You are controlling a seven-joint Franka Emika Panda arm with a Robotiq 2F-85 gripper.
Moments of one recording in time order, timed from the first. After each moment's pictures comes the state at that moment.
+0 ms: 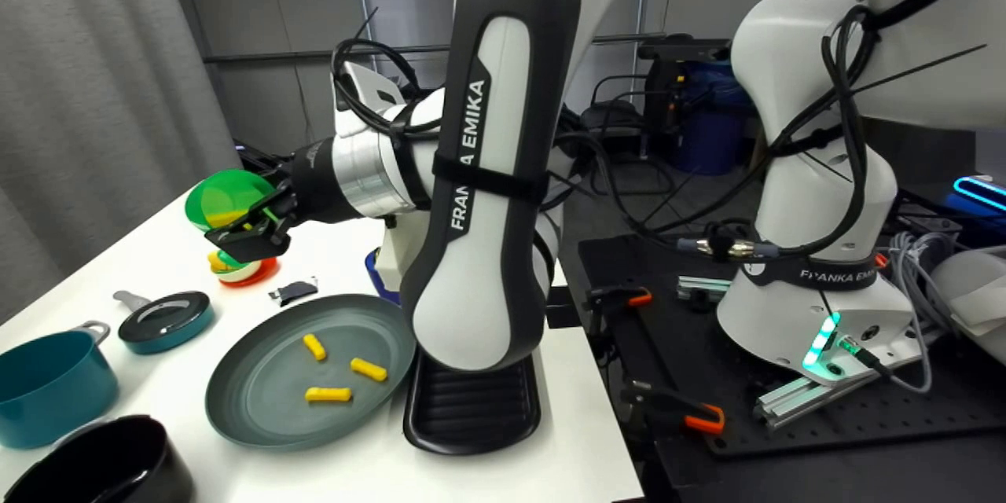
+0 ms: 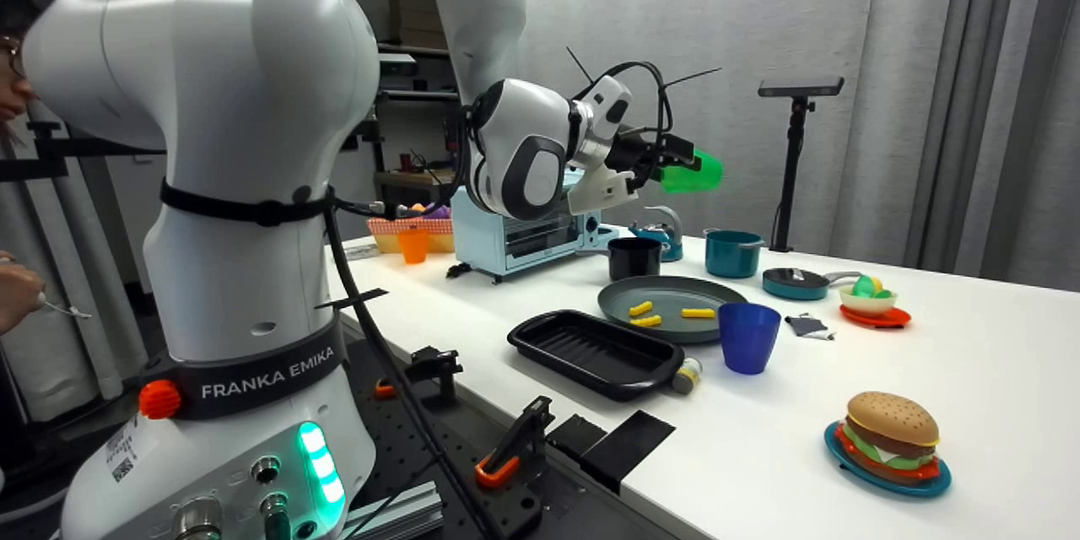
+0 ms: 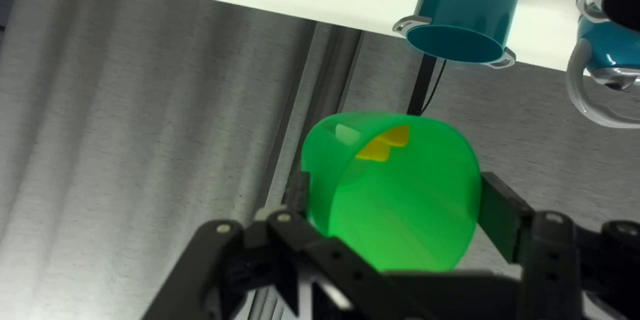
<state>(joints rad) 0.44 0.48 -0.25 -2.52 0.53 4.22 -0.28</state>
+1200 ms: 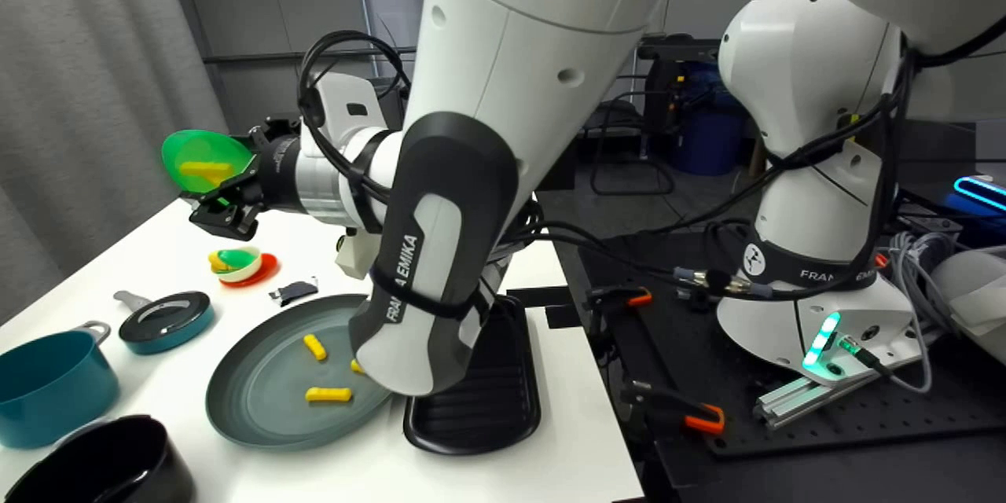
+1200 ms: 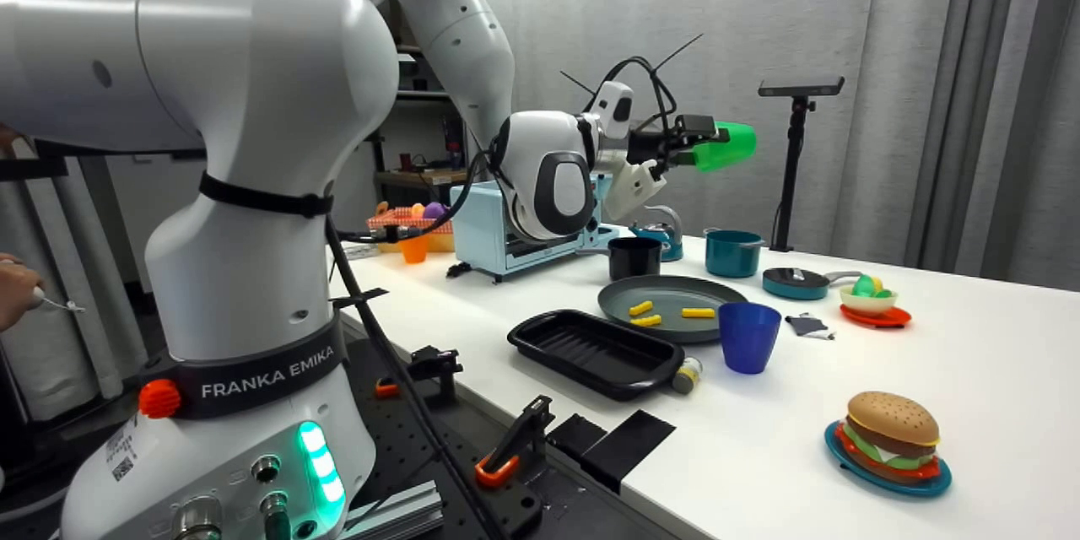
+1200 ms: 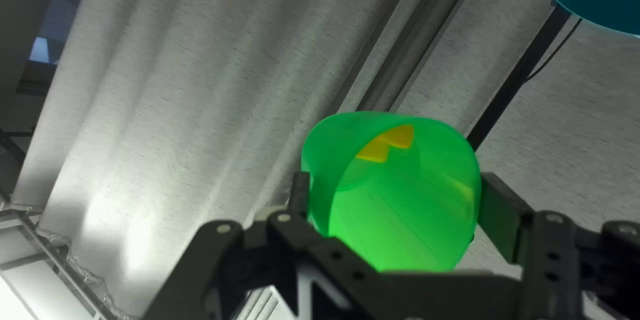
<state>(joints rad) 0.88 0.81 -0.73 -2.36 0.73 4.21 -0.22</state>
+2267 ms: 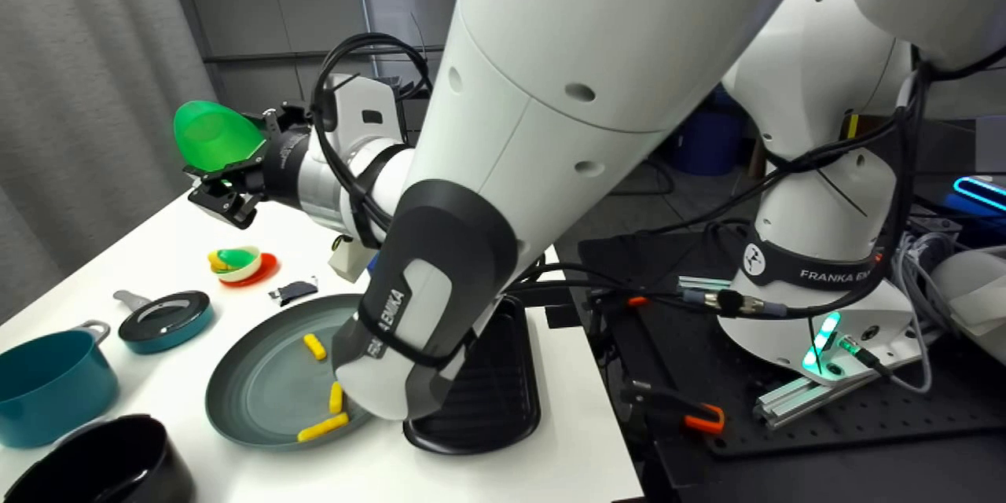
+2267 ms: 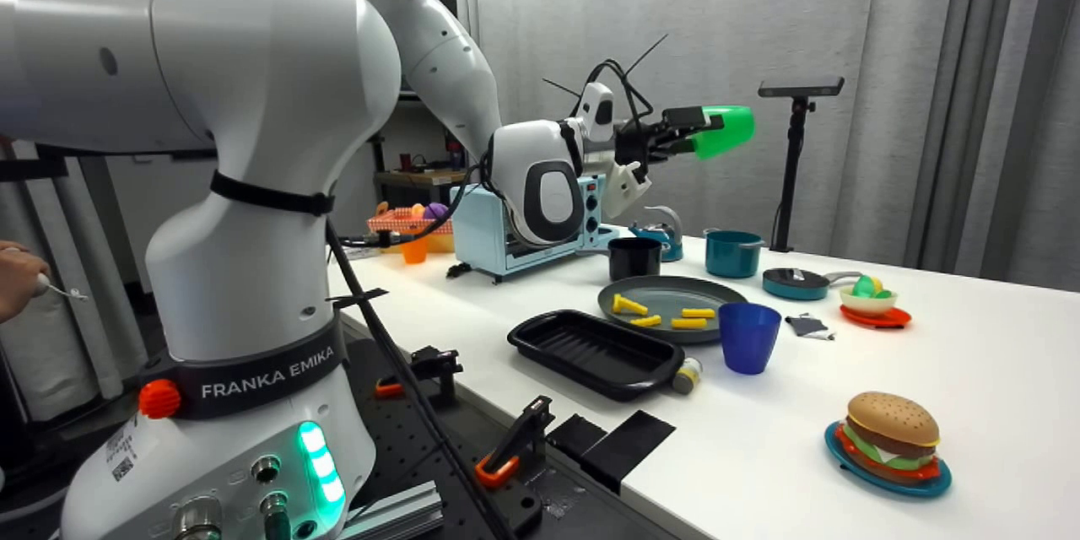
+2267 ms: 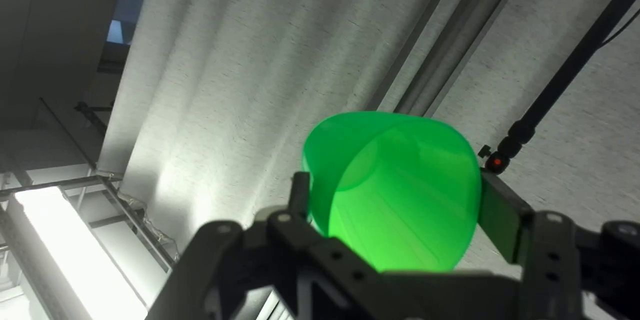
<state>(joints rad) 1.01 0.93 -0.81 -2.32 0.96 4.21 -0.19</state>
